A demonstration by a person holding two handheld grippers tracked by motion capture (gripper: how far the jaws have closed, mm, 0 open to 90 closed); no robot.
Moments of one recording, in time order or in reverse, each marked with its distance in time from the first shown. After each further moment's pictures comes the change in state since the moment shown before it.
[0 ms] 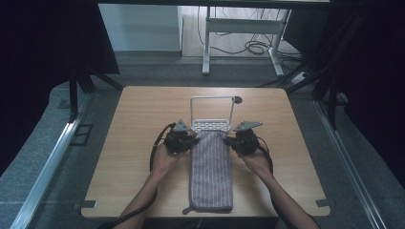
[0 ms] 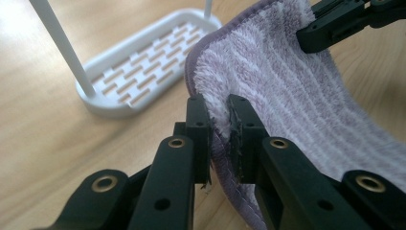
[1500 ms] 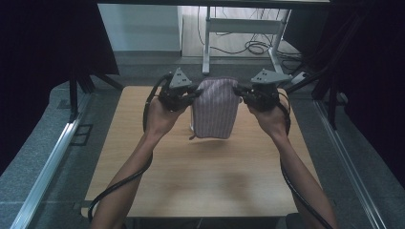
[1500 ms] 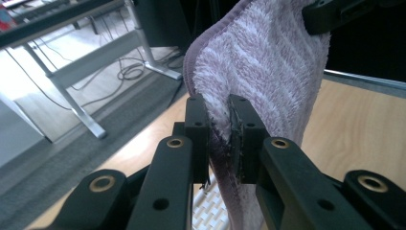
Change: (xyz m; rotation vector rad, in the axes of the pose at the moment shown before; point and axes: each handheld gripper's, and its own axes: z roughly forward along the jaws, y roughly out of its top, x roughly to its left) left arm -0.005 0.151 -0.094 -0.192 0.182 0.221; right arm -0.012 0.142 -0.112 -0.297 -0.138 -0.137
